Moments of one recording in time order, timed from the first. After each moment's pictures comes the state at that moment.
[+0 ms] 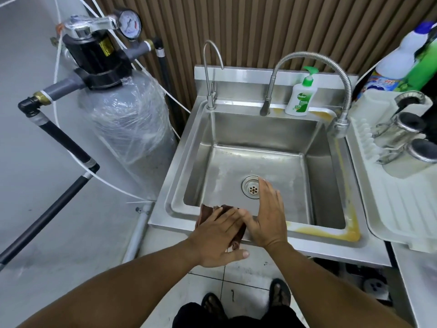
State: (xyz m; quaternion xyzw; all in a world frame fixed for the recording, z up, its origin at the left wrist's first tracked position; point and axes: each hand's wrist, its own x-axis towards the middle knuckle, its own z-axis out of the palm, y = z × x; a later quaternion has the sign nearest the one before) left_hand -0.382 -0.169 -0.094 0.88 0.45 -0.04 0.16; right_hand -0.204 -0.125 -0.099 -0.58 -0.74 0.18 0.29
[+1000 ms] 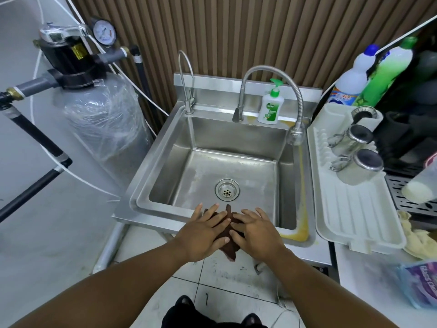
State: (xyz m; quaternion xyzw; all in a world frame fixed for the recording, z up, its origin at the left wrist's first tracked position) left_hand -0.294 -0.169 -0.083 0.84 0.52 -0.10 0.13; right_hand -0.085 -0.137 -0.099 -0.44 -0.89 0.11 0.07
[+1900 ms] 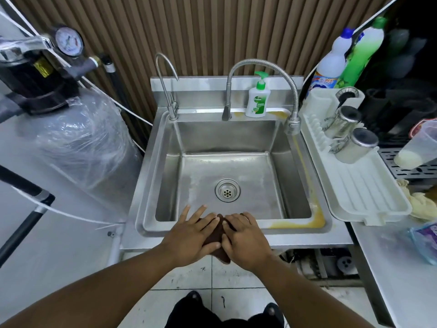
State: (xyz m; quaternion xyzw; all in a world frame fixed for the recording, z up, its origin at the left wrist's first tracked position) left_hand -0.391 -0.139 -0.107 0.90 0.42 -0.08 0.06; right_hand -0.181 -0.158 -0.115 -0.50 -0.85 0.04 0.14
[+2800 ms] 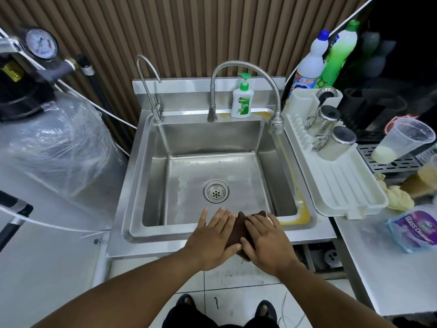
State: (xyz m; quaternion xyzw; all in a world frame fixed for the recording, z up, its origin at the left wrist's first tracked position) left_hand -0.311 -0.142 -0.100 0.89 0.43 -0.12 0.12; right_hand -0.108 -0.179 -0.104 -0.57 -0.81 0.01 0.07
